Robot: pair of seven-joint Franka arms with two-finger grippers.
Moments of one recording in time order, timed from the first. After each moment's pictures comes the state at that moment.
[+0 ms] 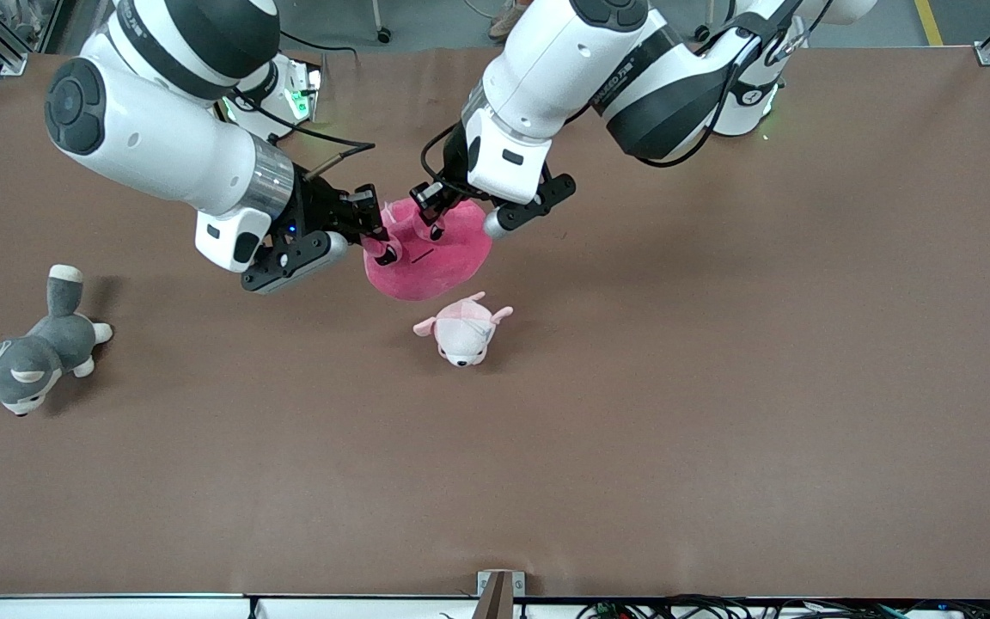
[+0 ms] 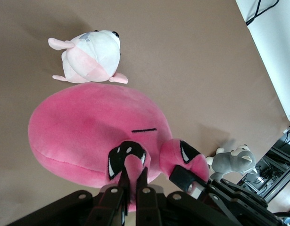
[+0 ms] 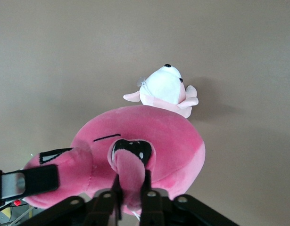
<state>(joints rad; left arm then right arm) -0.43 0.45 -0.49 -1.27 -0.13 2.11 -1.50 0.47 0.20 -0.04 -1.53 0.48 1.75 0.11</state>
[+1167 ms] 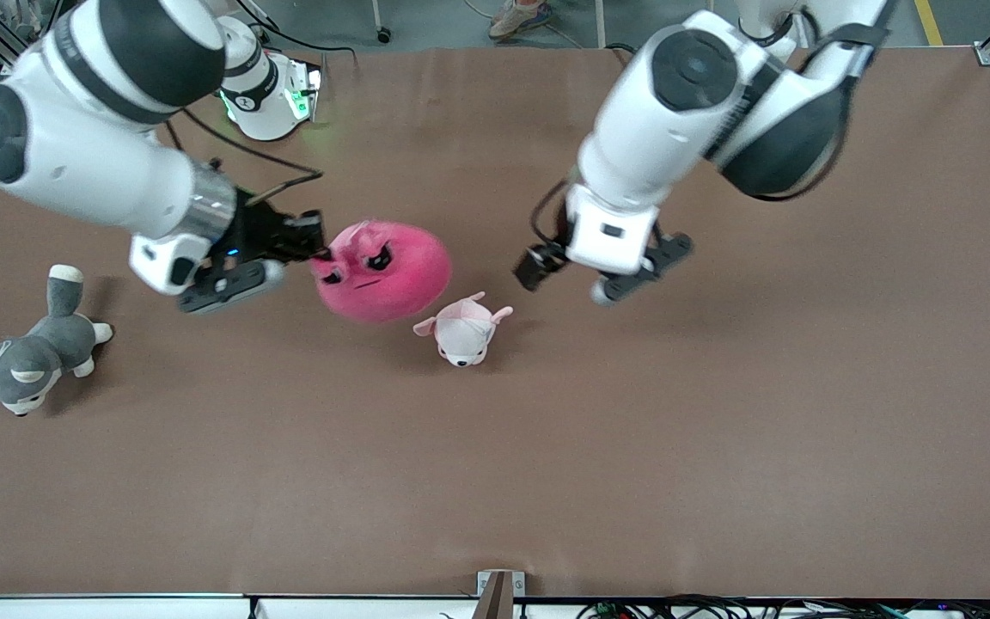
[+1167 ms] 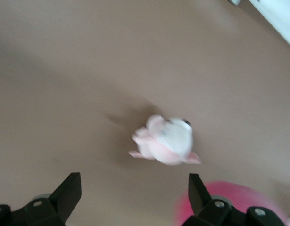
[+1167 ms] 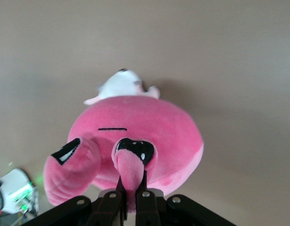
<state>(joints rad) -0.24 0.44 -0.46 -1.26 0.03 1.78 -1.21 0.35 0.20 -0.07 -1.52 0.40 1.69 0.07</state>
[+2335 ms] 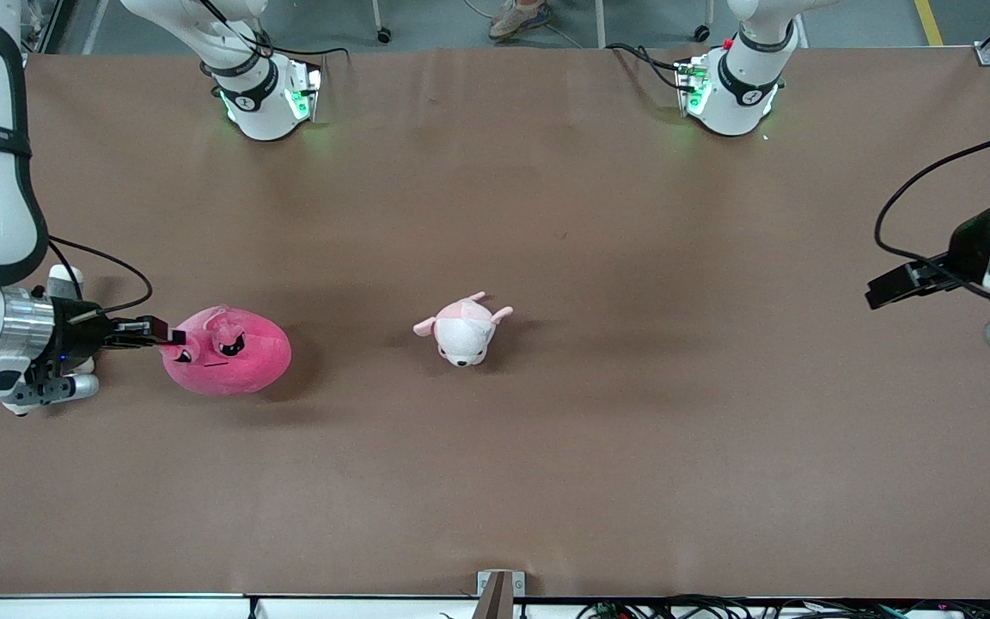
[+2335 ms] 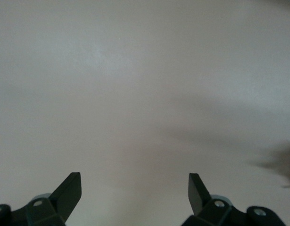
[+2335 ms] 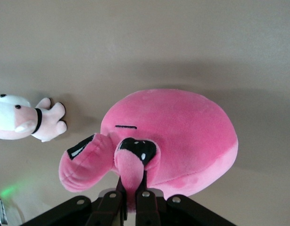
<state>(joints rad) 0.28 0.28 -0.45 -1.26 0.14 1.48 -0.33 -0.04 0.41 -0.07 -1.54 0.43 1.68 -0.31</state>
